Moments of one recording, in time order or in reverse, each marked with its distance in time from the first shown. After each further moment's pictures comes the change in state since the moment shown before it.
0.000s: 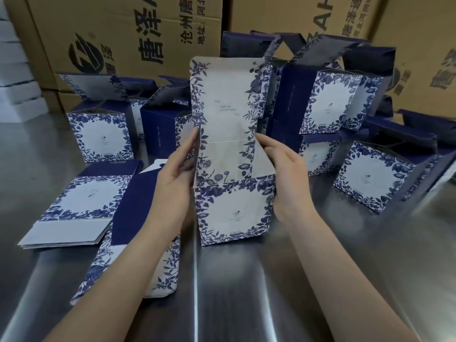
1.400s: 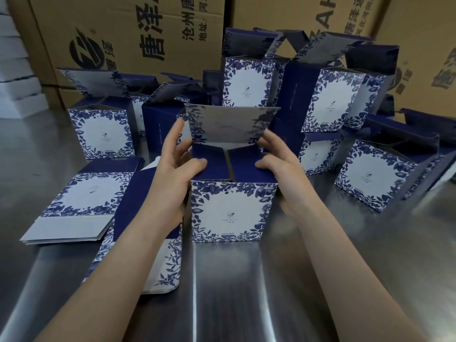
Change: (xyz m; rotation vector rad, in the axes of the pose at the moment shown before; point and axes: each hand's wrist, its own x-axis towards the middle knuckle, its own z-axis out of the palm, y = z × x) left_hand 0.008 0.004 -0.007 -0.067 0.051 -0.134; right_hand 0.009 0.005 -0.014 -0.220 -0.304 -0.027
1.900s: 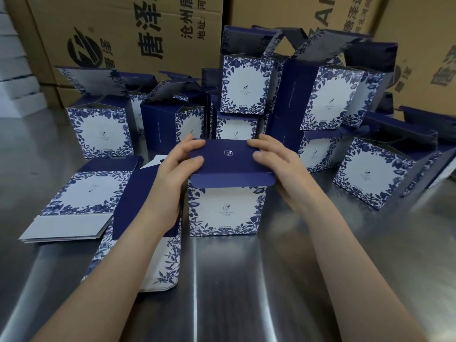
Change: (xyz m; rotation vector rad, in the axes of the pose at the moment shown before) left_hand -0.005 -0.003 -0.003 0.026 -0.111 0.018; right_hand 0.002 0.000 -0.011 -0.134 -0.070 0.035
